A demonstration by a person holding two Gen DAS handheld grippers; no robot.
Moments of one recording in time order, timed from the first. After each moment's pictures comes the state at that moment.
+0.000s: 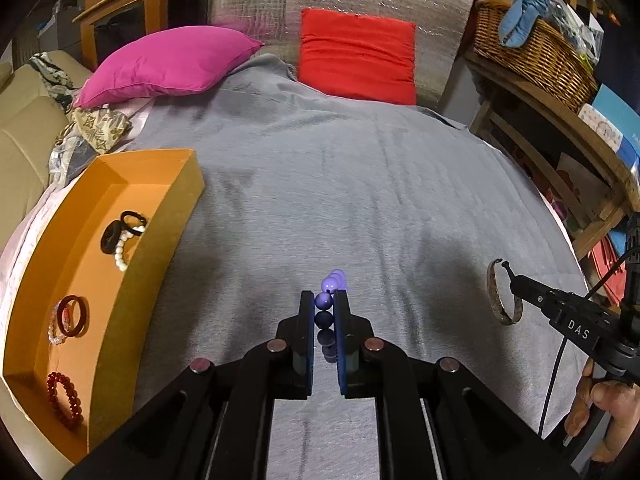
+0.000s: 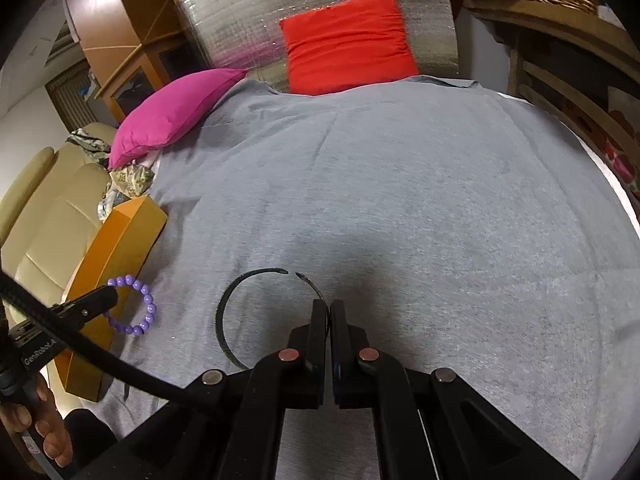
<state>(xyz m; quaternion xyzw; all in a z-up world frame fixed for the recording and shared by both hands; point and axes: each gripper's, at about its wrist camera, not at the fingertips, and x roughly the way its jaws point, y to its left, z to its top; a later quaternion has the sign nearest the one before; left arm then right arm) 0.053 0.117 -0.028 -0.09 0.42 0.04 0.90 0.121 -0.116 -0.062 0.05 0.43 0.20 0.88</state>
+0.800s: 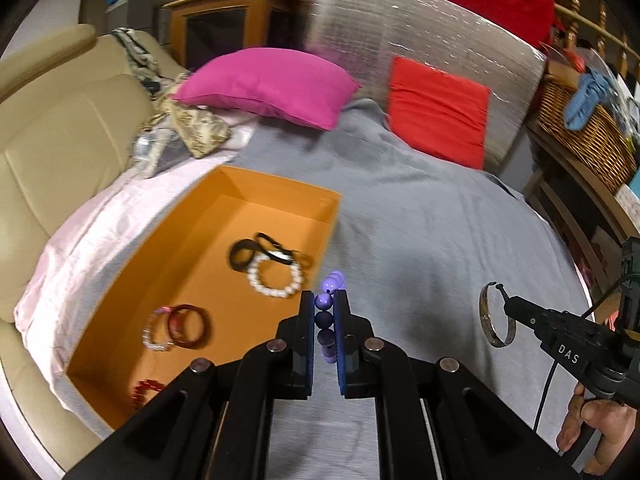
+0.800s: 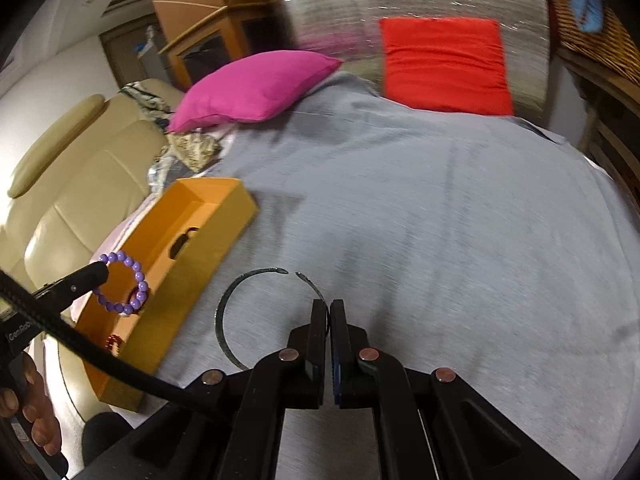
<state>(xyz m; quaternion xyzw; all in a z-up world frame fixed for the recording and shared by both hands) 0.002 0.246 0.008 -0.15 0.37 0.14 0.91 0.109 0.031 -0.022 -0.02 0.41 0.29 0.86</state>
